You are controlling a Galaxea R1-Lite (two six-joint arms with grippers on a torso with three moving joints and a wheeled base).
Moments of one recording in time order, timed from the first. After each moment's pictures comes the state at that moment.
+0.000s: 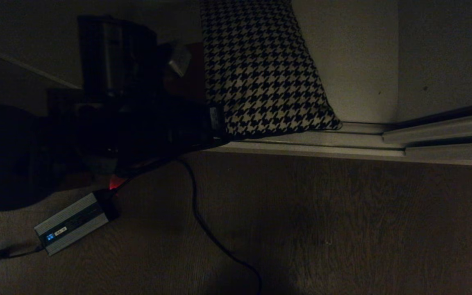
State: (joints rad) left arm -0.70 1.62 -1.25 -0.23 0.23 -0.23; right arm 0.00 0.00 0.00 0.00 0.01 -0.01
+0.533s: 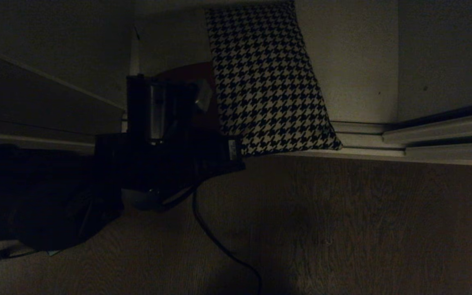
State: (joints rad) left arm -0.76 1.65 -1.10 -0.38 0.30 -0.23; right arm 0.00 0.00 0.00 0.00 0.01 -0.01
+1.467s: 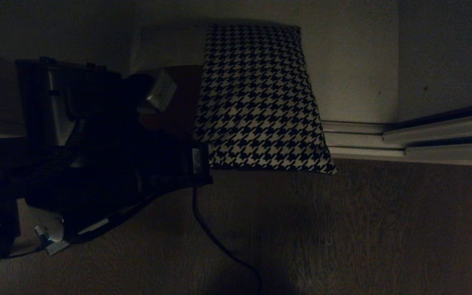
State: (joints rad) left arm -0.77 1.44 -0.99 -0.28 0.30 -0.17; right arm 0.00 0.00 0.00 0.00 0.01 -0.01
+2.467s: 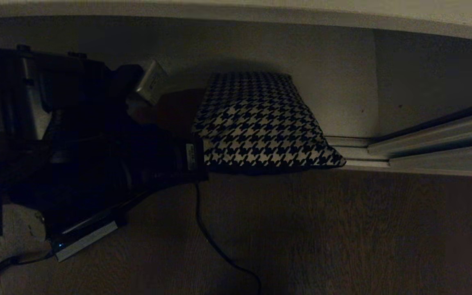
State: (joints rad) left arm -0.78 1.42 -1.00 -0.27 0.29 -0.15; right arm 0.00 0.00 0.00 0.00 0.01 -0.01
